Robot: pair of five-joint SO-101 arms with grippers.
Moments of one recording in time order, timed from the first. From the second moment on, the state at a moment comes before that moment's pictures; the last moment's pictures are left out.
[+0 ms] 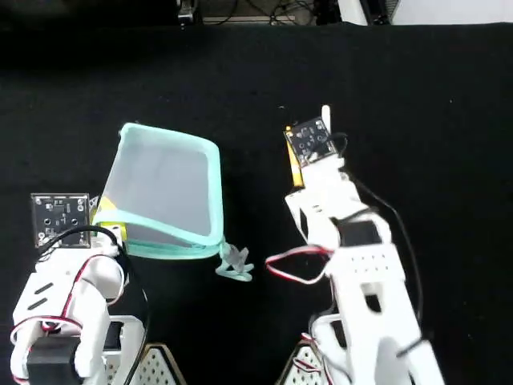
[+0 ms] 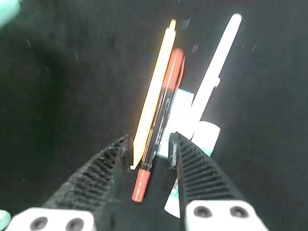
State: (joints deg) left arm -7.0 -95.7 56.5 73.8 -3.6; right arm -6.3 -40.8 60.8 42.3 17.0
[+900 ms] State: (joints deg) left arm -7.0 -90.8 56.5 72.5 -3.6; right arm -7.0 34.9 -11.5 53.5 15.1
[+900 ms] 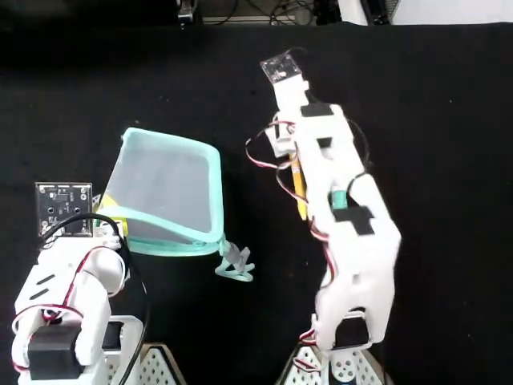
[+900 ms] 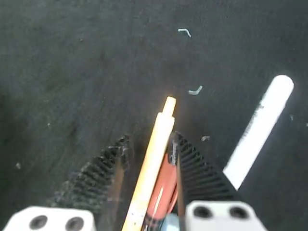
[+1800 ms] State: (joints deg) left arm -7.0 -90.8 56.5 72.5 -3.6; right arm -6.4 52.4 -58.1 97.0 18.5
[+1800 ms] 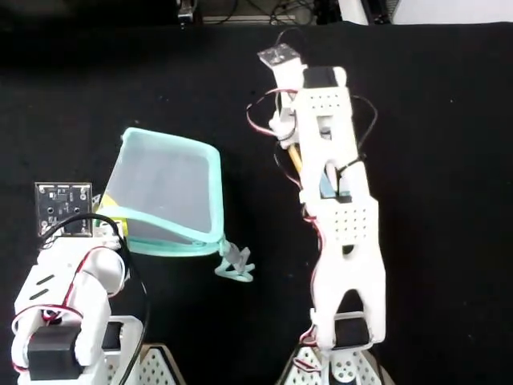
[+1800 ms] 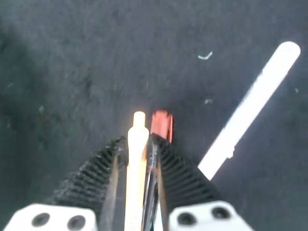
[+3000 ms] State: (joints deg) left arm -7.0 -90.8 56.5 72.5 -3.6; right arm -10.5 -22.0 57.5 60.9 27.0
